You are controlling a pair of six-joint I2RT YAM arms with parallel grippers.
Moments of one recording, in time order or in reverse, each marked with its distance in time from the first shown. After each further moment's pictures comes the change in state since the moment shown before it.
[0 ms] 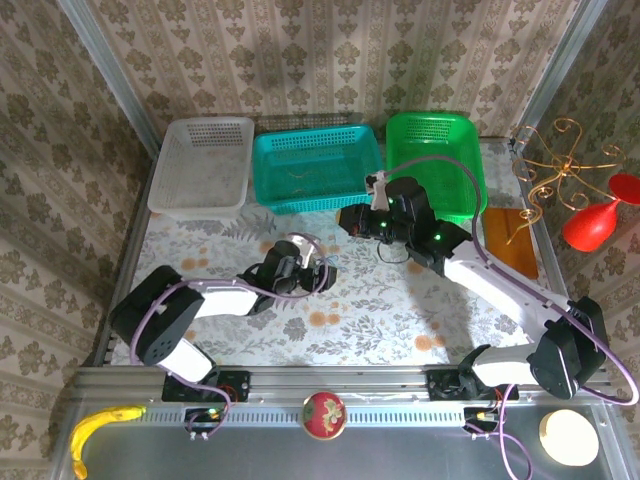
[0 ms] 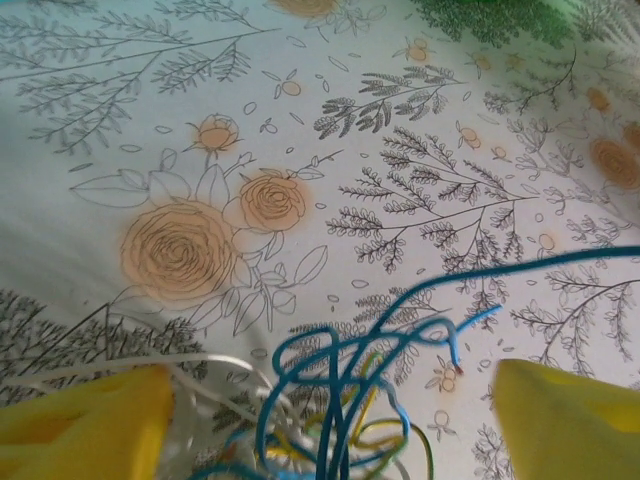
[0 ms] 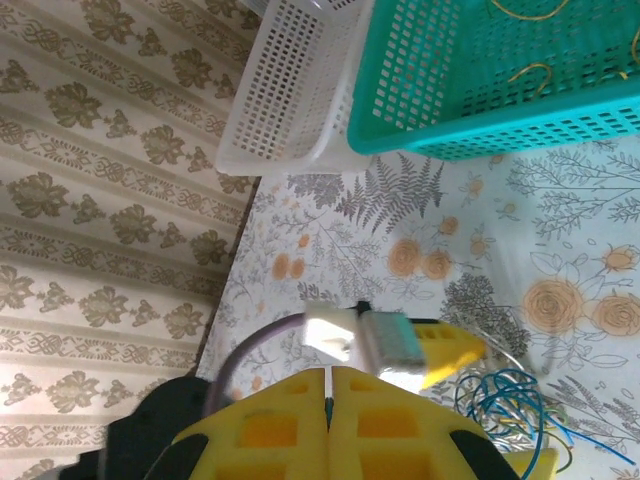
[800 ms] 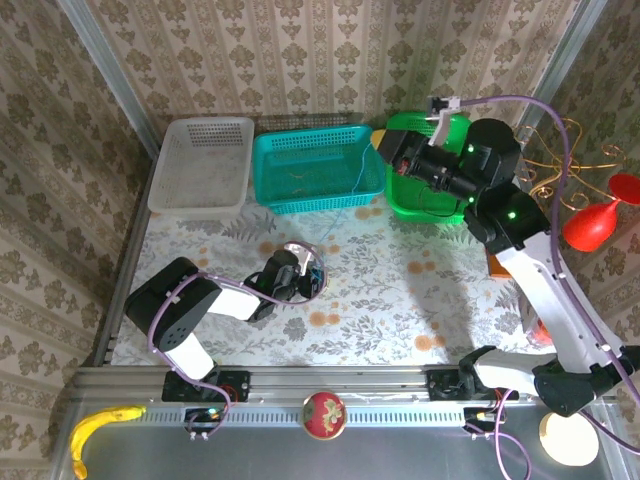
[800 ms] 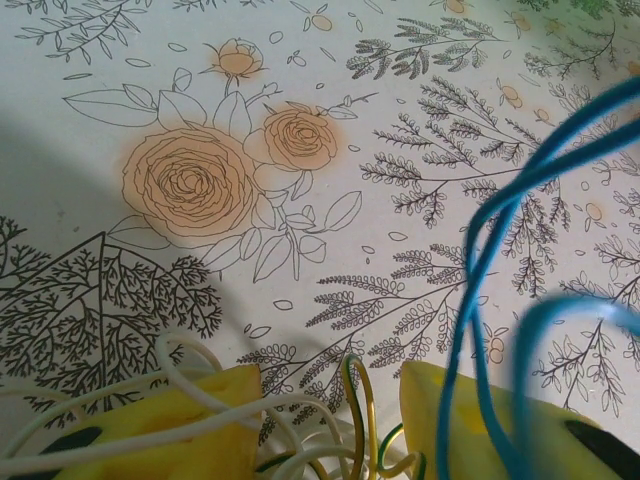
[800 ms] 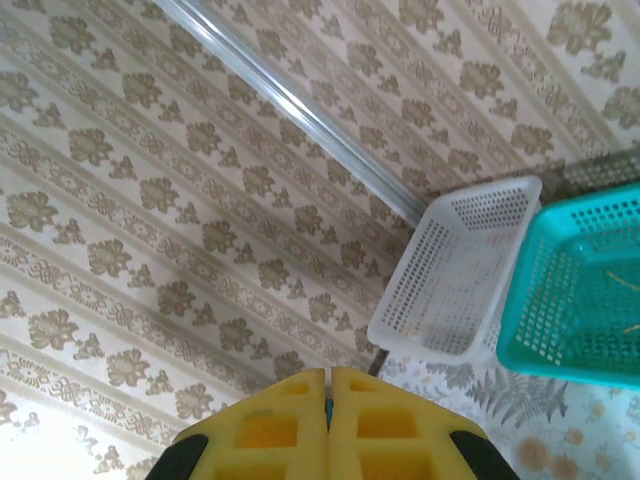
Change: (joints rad) left arm 0.001 0.075 -0.091 0.168 0.000 -0.058; right arm -0.182 -0.100 0.464 -0.147 -0.081 0.029
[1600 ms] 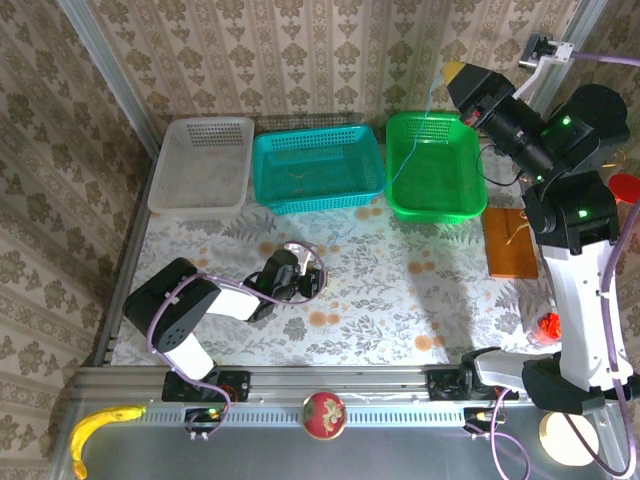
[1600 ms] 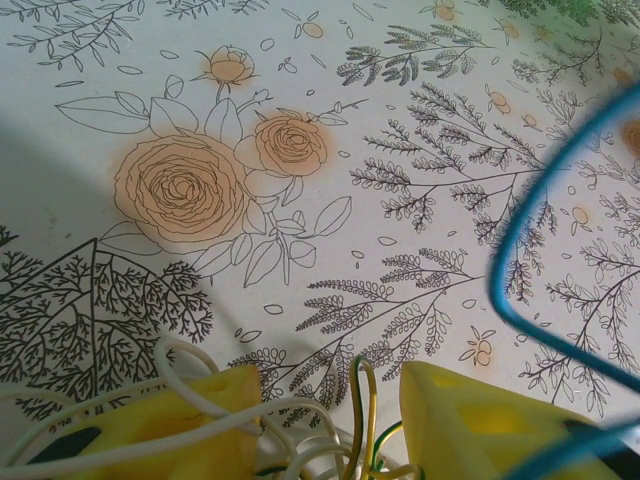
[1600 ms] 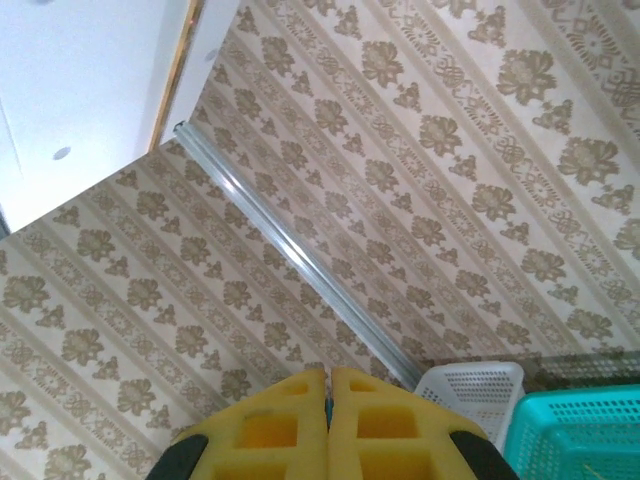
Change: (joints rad) left arm 0.000 -0.007 0.000 0.003 0.011 -0.002; right arm -0.234 0.043 0.382 -0.092 0.005 0.000
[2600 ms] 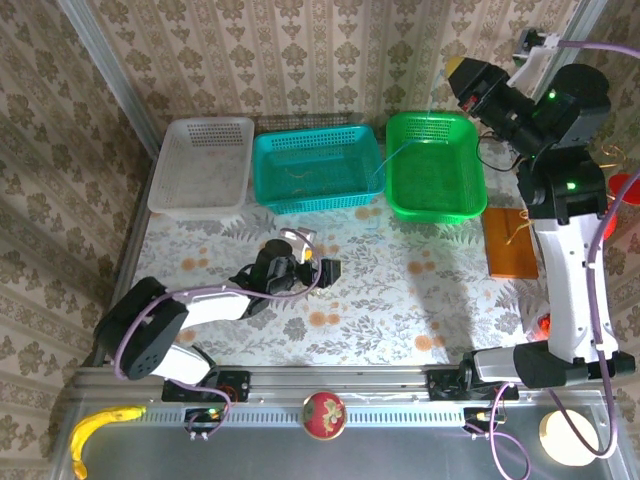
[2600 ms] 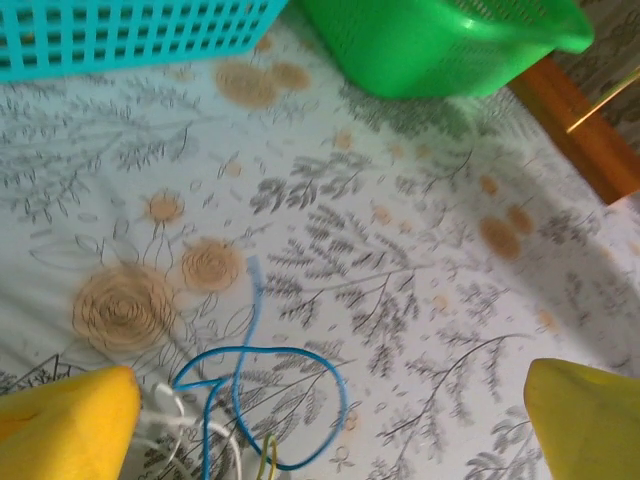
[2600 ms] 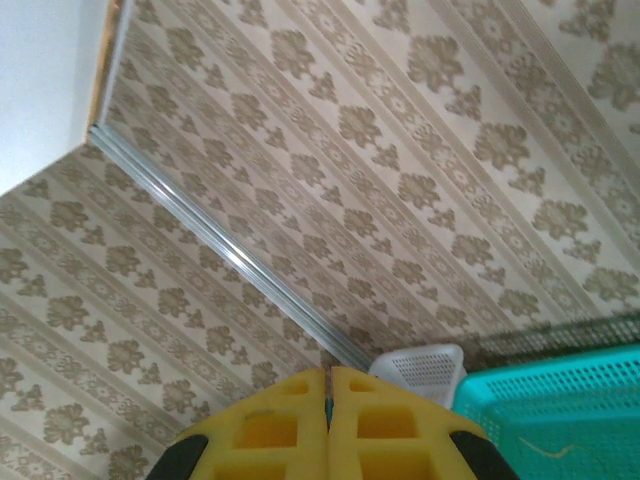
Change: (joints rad) left arm 0.001 -0.220 0.061 -0.137 0.050 -0.045; right arm -0.089 0.093 0.013 -0.048 -0.038 -0.008
